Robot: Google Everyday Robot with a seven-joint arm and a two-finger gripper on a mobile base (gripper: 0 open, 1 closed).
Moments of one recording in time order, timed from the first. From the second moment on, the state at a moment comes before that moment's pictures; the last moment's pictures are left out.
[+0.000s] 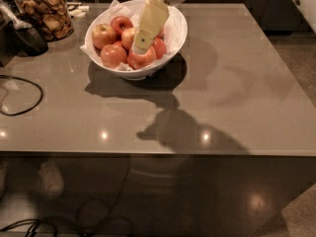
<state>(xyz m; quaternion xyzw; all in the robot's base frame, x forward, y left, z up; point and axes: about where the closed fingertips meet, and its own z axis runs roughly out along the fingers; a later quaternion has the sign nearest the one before) 0.590 0.009 1.020 -0.60 0.75 0.05 0.26</state>
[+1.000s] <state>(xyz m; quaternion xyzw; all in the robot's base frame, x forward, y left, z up) 0.610 0.021 0.992 -0.61 0.76 0.05 0.24</state>
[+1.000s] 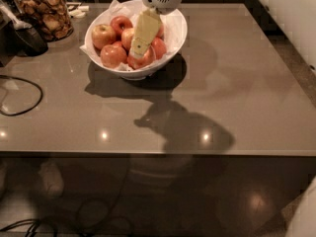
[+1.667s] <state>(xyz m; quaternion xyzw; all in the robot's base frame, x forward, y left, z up) 0.619 0.032 0.977 -0.61 0.76 0.06 0.22</state>
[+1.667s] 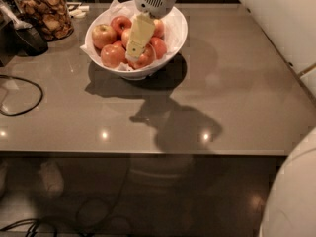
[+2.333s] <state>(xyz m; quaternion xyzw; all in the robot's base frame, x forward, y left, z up) 0.625 0.037 0.958 -0.62 0.76 0.07 0.20</state>
